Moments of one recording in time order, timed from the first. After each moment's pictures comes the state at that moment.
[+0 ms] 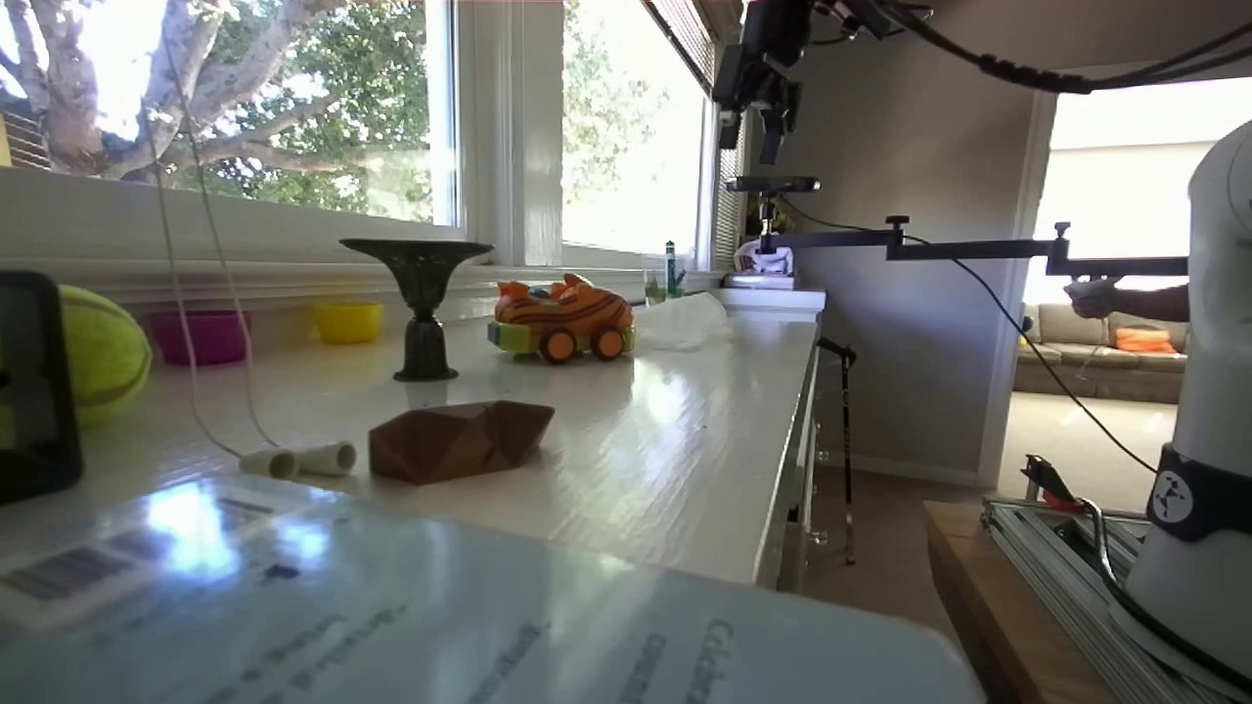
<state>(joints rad) -0.26 -0.50 -0.28 -2.24 -0.11 1.96 0.04</state>
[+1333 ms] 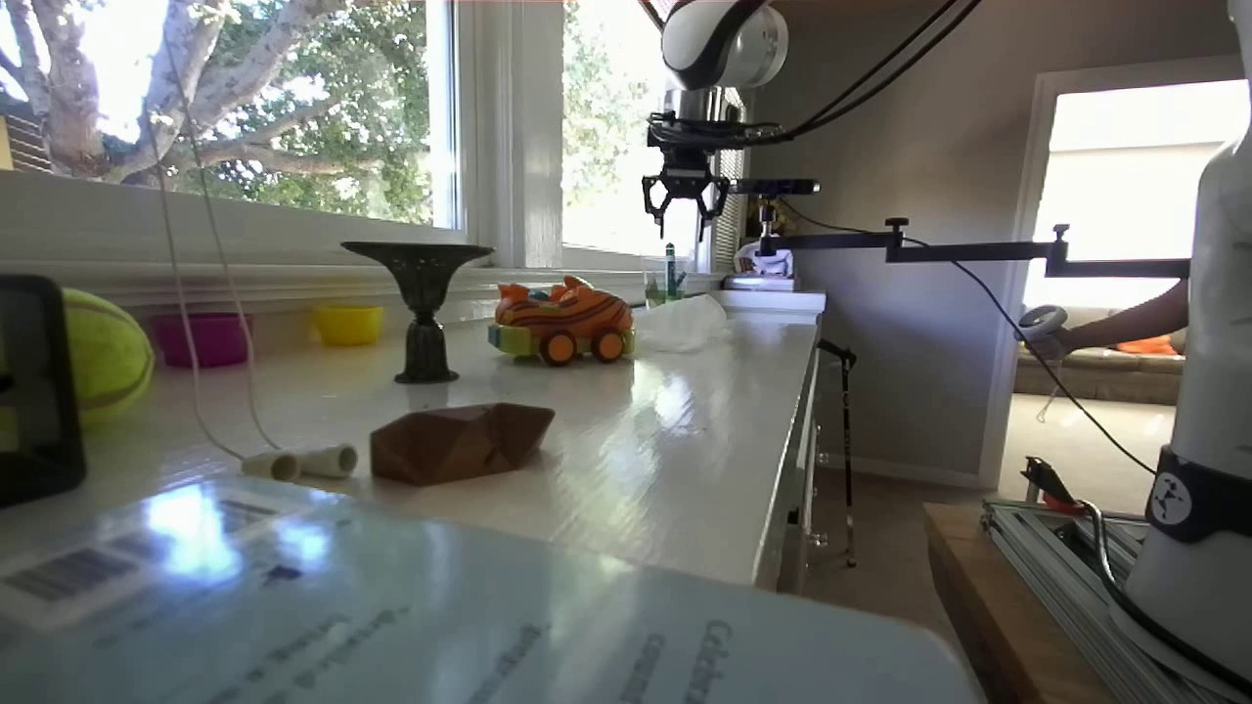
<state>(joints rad) -0.35 0.10 -0.32 -1.88 -0.22 2.25 0.82</state>
